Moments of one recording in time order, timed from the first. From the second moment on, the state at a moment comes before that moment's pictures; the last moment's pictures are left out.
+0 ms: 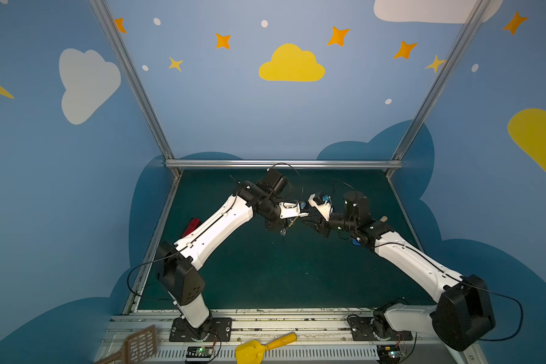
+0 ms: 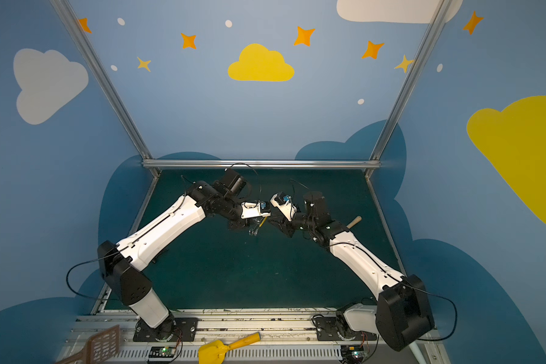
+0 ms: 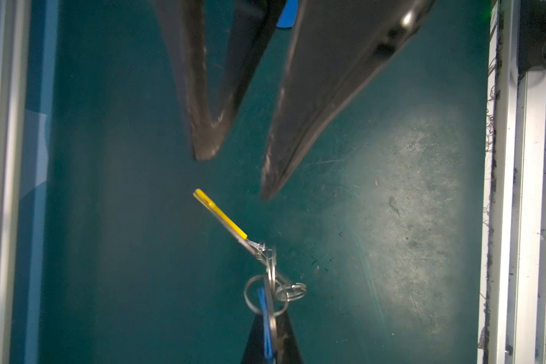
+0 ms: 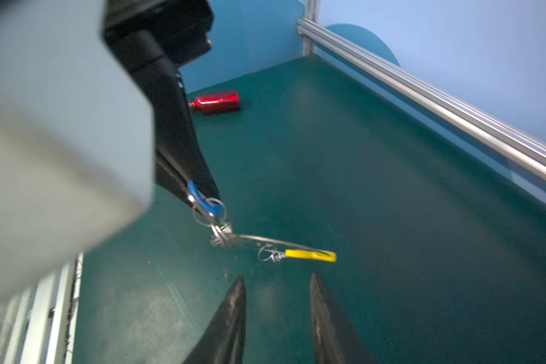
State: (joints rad) left arm -0.66 1.72 1.72 -1.09 0.24 0.82; right arm 0.49 1.27 0.90 -0.14 -0.58 -0.27
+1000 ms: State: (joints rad) left arm -0.56 2.07 1.72 -0.88 0.36 0.55; right arm 0.21 1.24 0.83 -0.28 -0.32 -0.31
